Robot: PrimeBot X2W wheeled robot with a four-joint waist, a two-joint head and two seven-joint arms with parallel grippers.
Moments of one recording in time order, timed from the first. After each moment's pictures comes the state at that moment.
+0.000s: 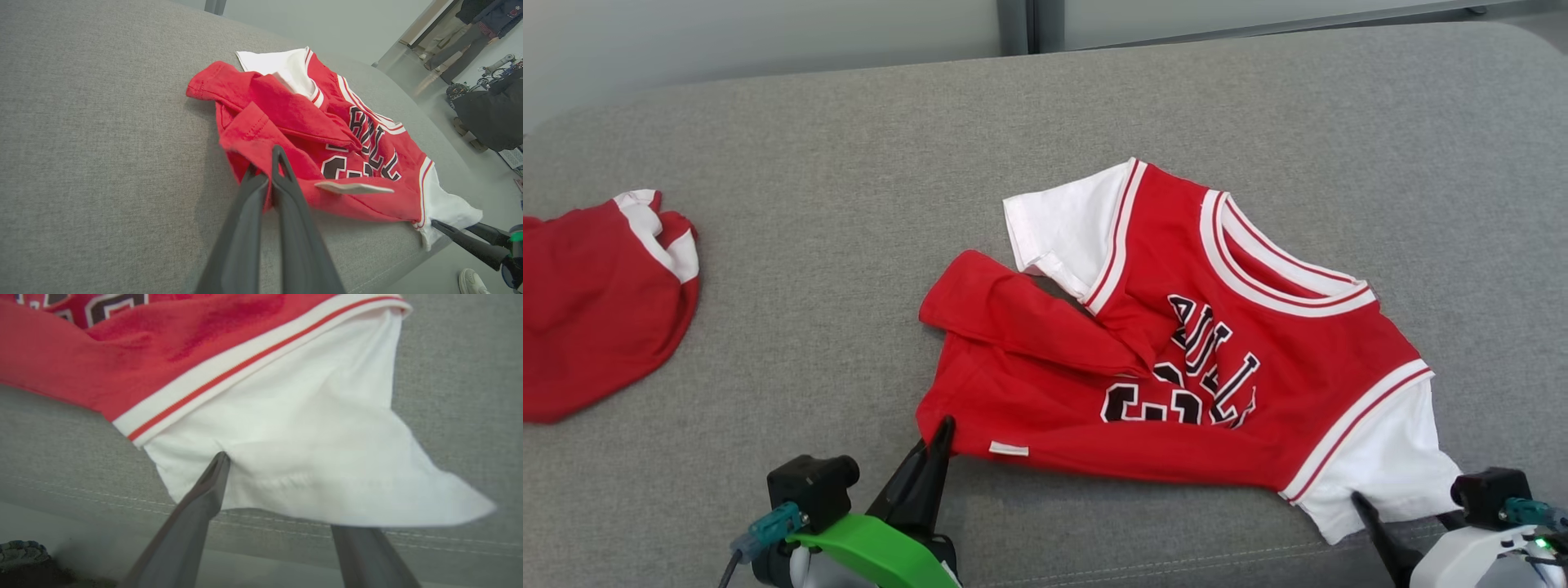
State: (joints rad) left arm 0.01 0.18 -0.52 -0.05 -0.69 0.10 -0.08; right arm 0.05 -0.61 0.71 0.25 0.74 -0.12 -0.16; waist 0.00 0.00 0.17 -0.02
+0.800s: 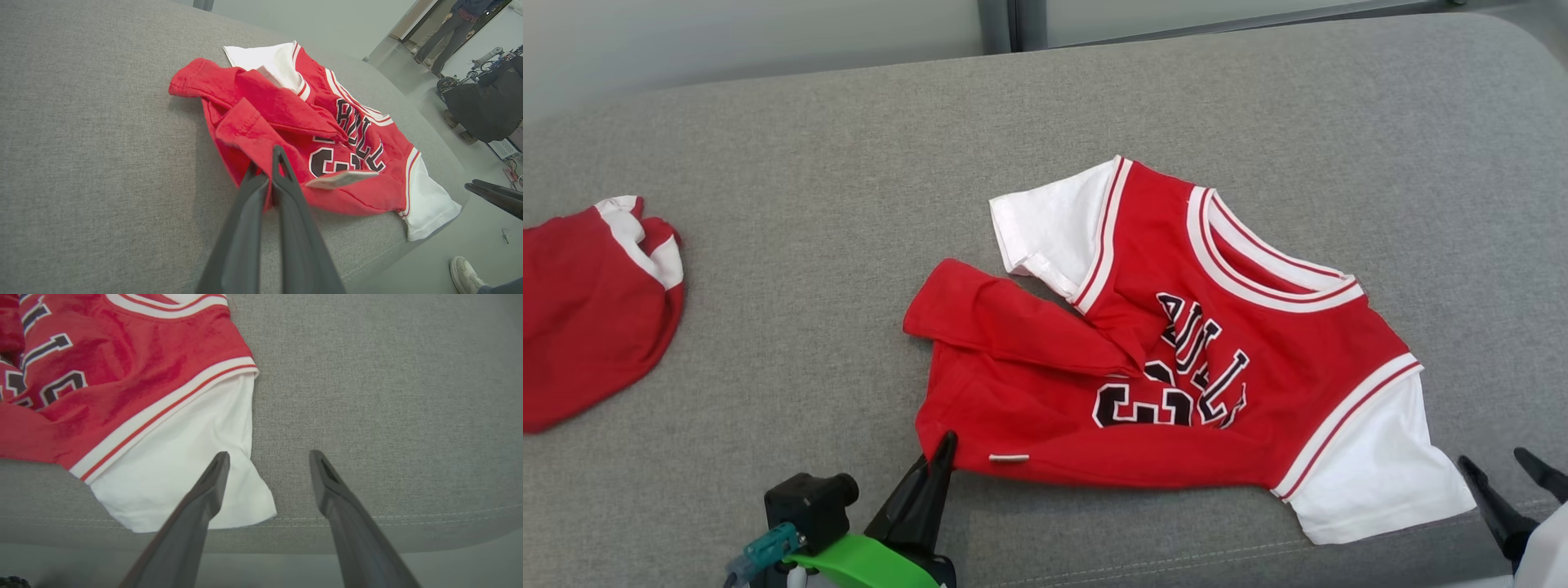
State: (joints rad) left arm 0.06 0.21 -0.53 -0.12 -0.68 0.11 -0.08; right arm 0.21 -0.79 0.43 0.04 0.83 -0.12 -0.04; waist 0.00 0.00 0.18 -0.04
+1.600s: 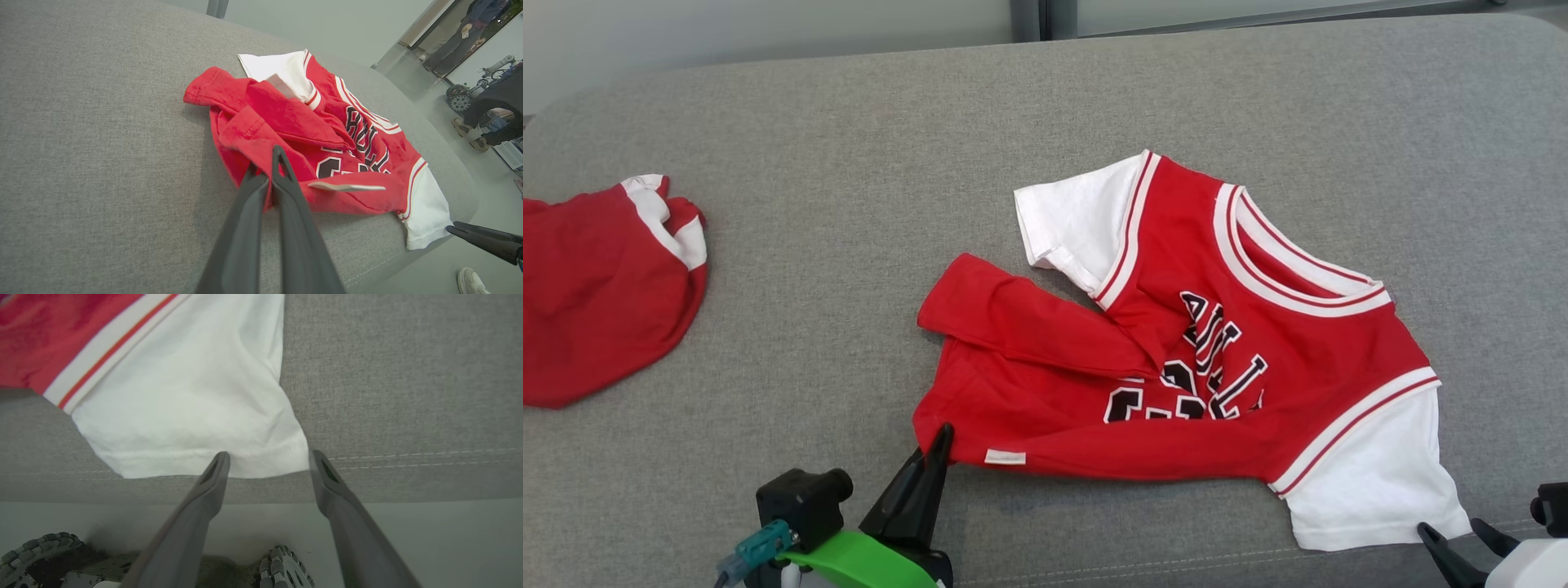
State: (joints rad) left arm 0.07 0.21 -0.52 -0.15 -0.67 0.11 -0.07; right arm 0.26 -0.69 0.46 0.07 0.86 -0.12 0.07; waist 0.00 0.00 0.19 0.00
